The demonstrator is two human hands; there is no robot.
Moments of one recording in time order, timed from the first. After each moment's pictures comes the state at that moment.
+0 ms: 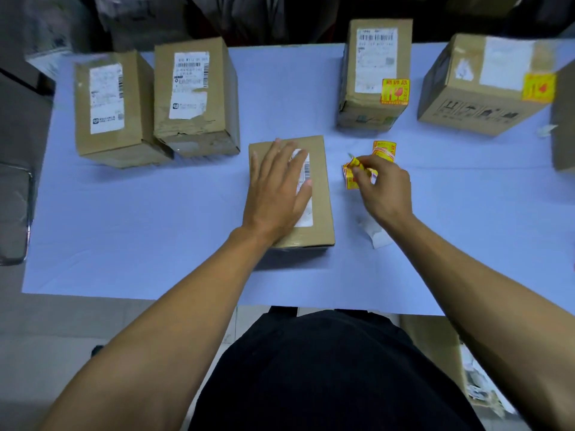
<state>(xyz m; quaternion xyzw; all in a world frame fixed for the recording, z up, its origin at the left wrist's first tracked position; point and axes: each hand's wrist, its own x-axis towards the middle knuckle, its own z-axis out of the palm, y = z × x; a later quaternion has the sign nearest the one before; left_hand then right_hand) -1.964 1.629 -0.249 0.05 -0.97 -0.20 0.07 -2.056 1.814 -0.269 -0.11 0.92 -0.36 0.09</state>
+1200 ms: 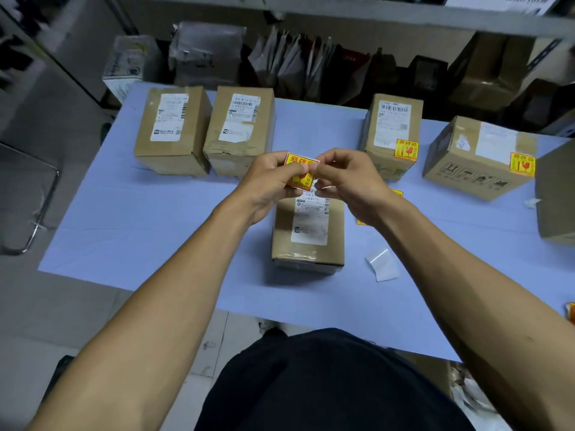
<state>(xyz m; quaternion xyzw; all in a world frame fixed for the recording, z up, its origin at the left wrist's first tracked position) -1.963 1.584 -0.163 0.28 -0.62 -0.73 -0.01 -2.046 1.727 -0.158 -0.10 0.67 -0.63 0.38</state>
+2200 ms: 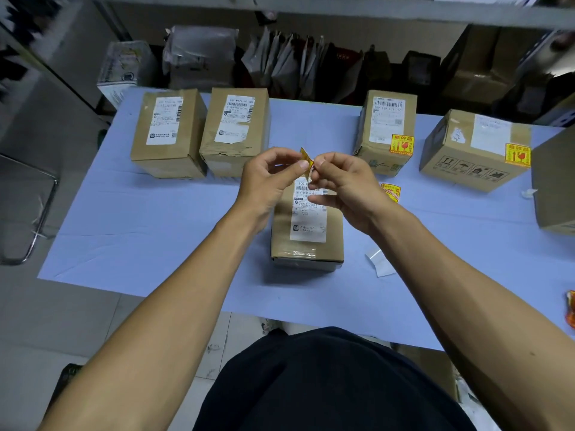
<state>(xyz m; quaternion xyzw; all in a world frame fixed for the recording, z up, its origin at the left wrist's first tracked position) -1.954 1.596 -0.171 0.26 -0.65 -0.70 0.12 -2.027 1.733 -0.155 -0.07 0.62 -0.68 0.39</state>
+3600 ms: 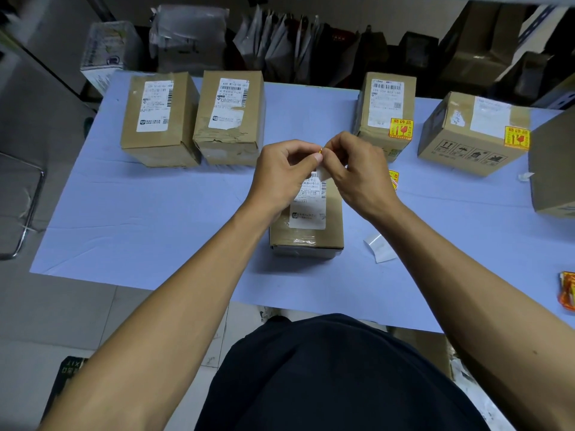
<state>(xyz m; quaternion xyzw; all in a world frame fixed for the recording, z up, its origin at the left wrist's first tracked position) -1.960 1.613 -0.178 0.19 -0.72 -0.66 0.12 -2.025 1.745 -0.159 -0.27 0.87 -0.40 0.06</state>
